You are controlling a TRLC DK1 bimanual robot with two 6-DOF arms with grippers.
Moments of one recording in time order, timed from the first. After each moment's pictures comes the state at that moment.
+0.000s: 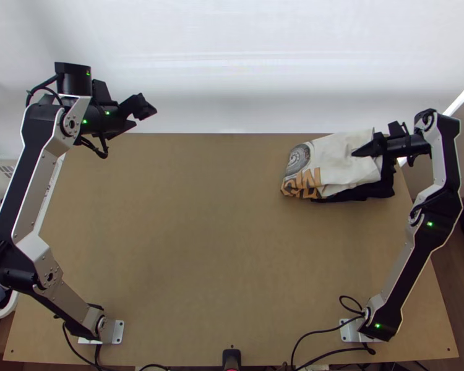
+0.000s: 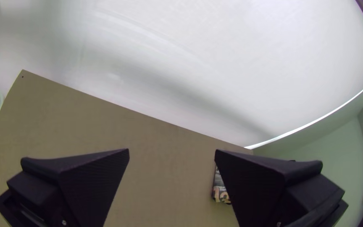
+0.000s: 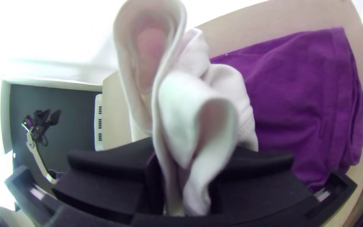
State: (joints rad) left arm -0.13 1.75 2.06 -0.94 0.28 -0.55; right arm -0.34 2.35 2.32 -1.45 -0.86 -0.24
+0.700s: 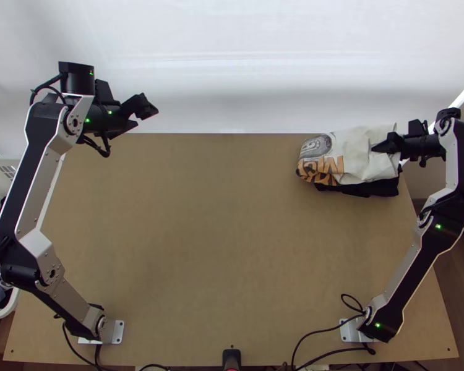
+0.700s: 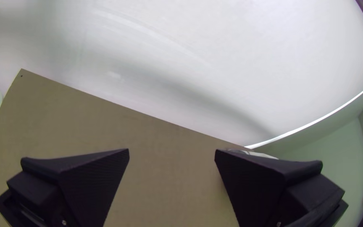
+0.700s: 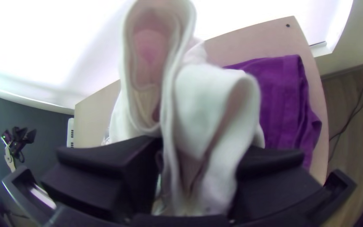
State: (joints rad) left arm -0.13 1.77 2.07 -0.94 0.28 -0.55; right arm -0.43 2.35 2.33 -1.25 -0.72 -0.18
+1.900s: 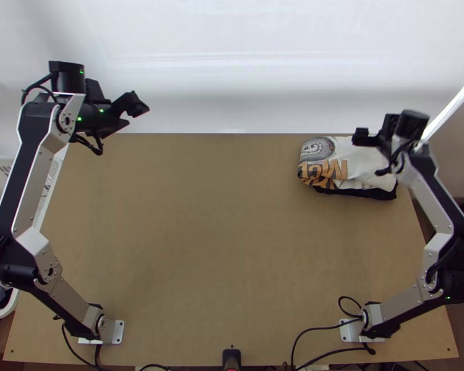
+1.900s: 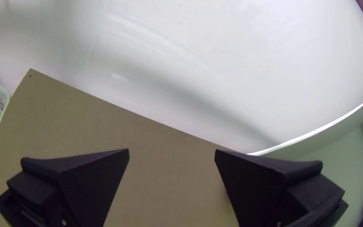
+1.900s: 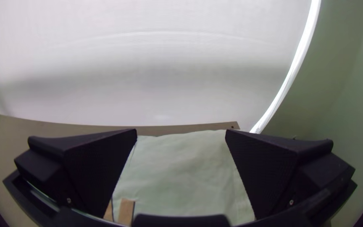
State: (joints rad) left arm -0.07 1.77 2.07 -0.94 0.28 -0.55; right arm -0.10 1.68 1.33 -0.07 0.06 -0.05
